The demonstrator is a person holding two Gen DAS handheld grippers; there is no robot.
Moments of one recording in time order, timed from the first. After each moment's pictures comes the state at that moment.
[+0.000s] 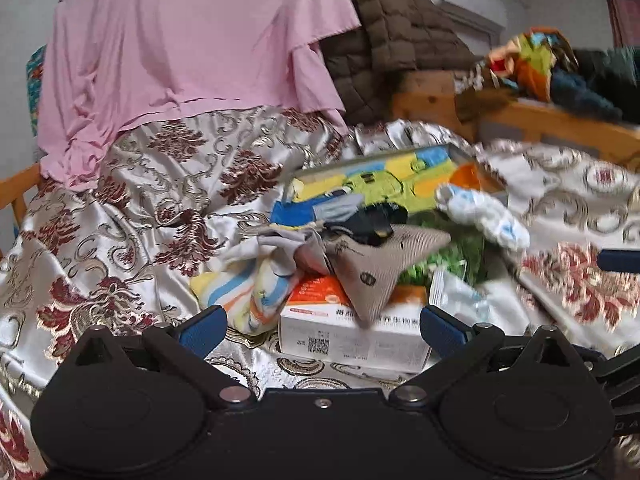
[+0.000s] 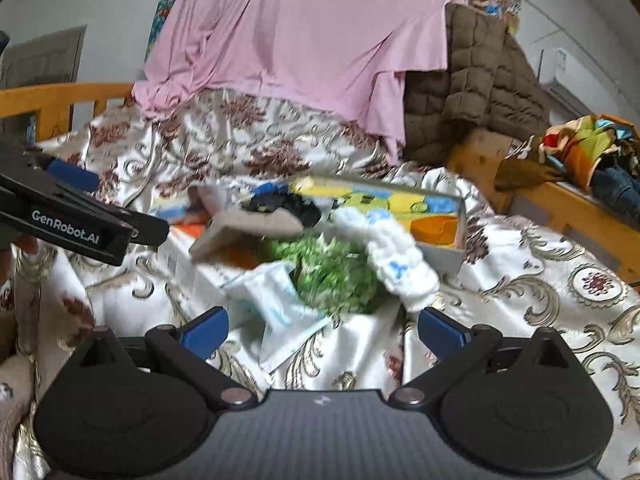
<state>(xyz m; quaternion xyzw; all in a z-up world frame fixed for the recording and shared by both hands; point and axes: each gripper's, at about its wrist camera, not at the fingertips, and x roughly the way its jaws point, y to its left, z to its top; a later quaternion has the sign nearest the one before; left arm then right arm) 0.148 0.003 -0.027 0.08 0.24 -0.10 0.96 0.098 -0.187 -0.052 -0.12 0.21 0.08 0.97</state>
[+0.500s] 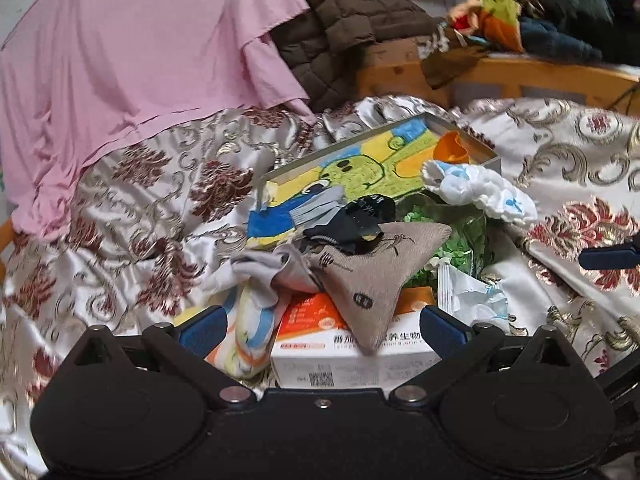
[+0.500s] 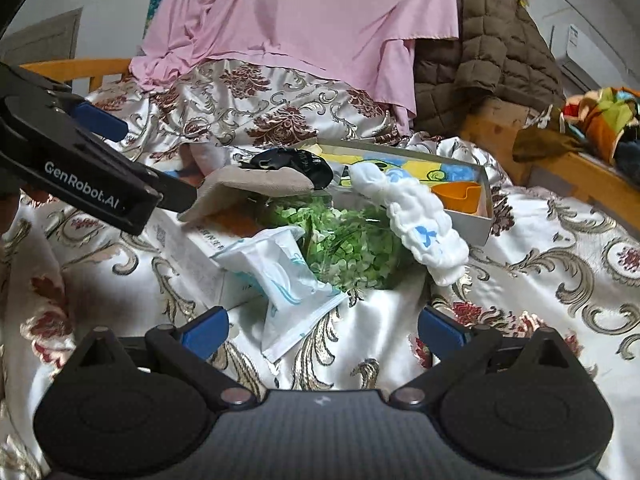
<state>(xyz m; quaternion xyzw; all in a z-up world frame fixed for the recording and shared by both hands) 0.193 -0.023 -0.027 0.17 0.25 -0.14 0.94 0.137 -0.184 -0.079 -0.10 0.24 0.08 0.96</state>
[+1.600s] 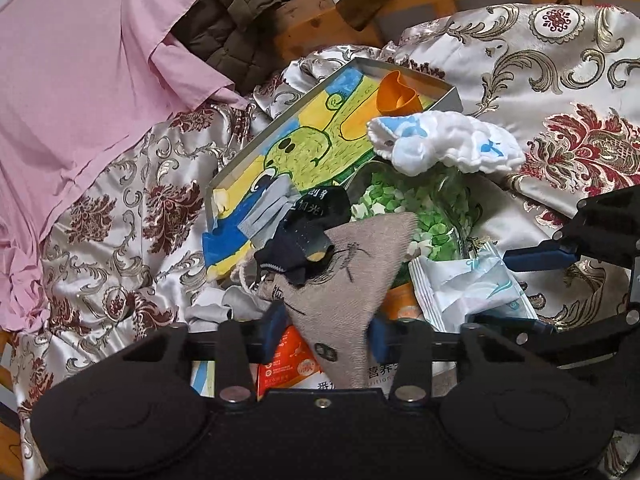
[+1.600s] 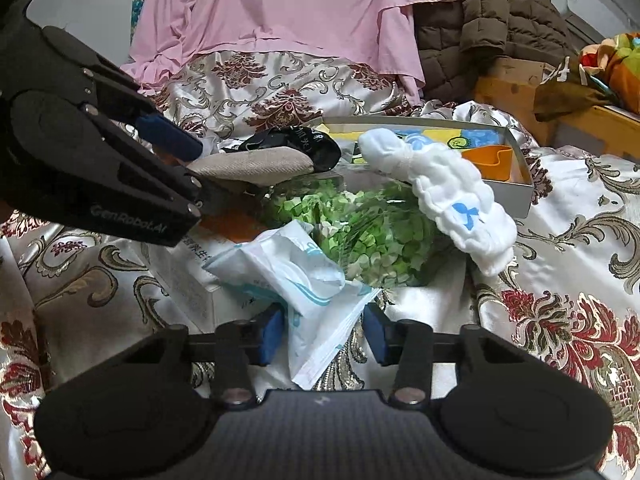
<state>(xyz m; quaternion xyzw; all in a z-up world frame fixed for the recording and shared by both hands) 0.236 -0.076 -0.036 0.32 0.28 -0.18 0.89 0.181 -0.181 -0.094 -0.05 0.27 0.10 0.96</state>
